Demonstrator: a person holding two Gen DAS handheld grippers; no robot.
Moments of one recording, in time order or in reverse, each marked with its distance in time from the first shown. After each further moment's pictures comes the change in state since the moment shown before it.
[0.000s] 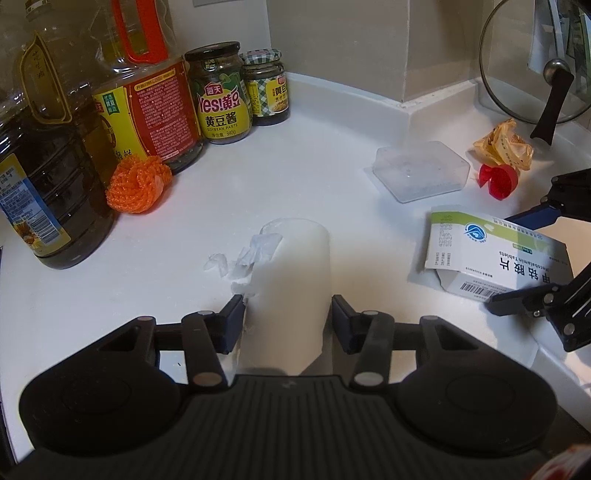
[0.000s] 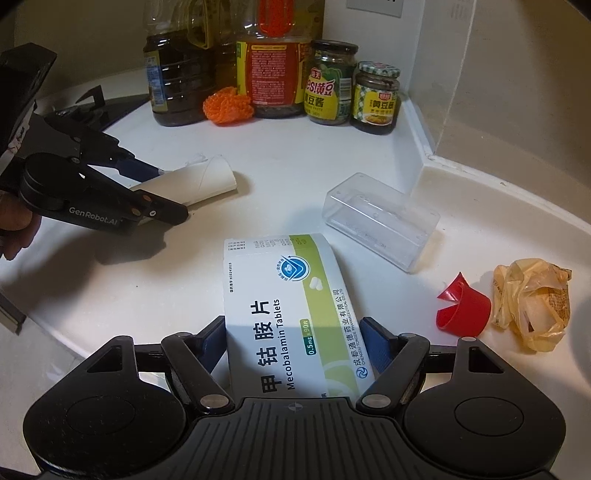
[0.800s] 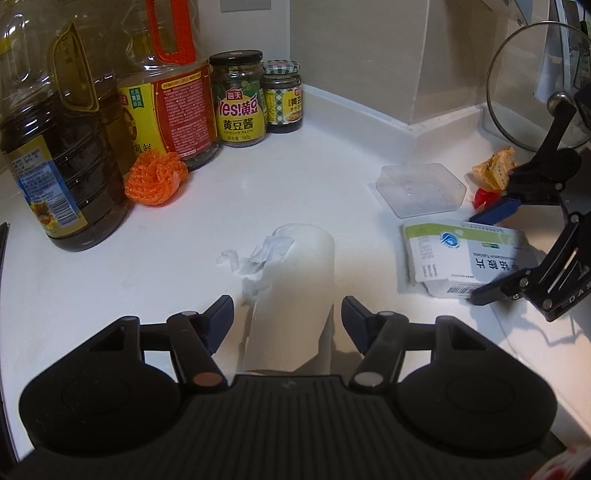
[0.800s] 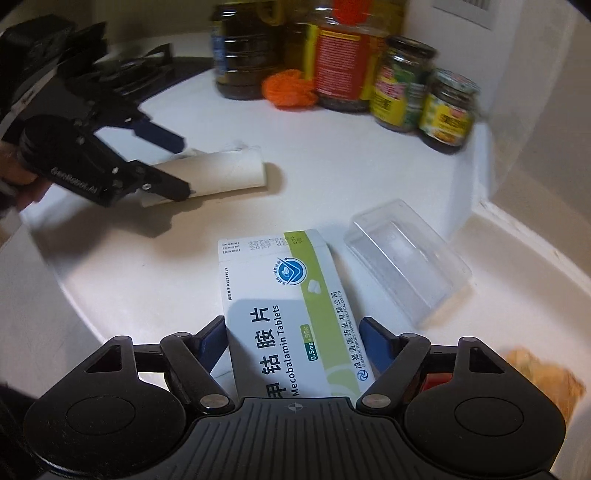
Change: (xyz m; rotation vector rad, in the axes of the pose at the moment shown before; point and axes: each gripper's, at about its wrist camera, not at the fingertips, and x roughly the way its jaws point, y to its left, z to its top) left arm -0.019 0.011 -0.002 -0.086 -0.018 -0.017; right arm 0.014 -0.028 0.032 -0.201 0.111 0.159
